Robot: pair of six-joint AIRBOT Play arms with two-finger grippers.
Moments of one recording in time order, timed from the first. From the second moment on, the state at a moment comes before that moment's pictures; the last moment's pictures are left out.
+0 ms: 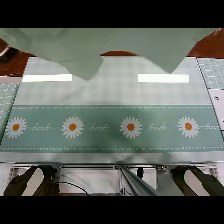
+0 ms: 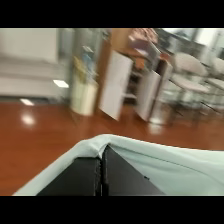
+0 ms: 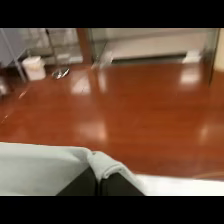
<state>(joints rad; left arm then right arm) 0.43 -0.79 1.64 0.58 -0.97 -1.16 -0.32 -0.89 1.93 -0.99 1.26 1.46</state>
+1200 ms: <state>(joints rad) 0.04 -1.09 1.29 1.24 -0.90 -1.56 -0.32 -1.06 1.29 -0.99 1.21 1.36</state>
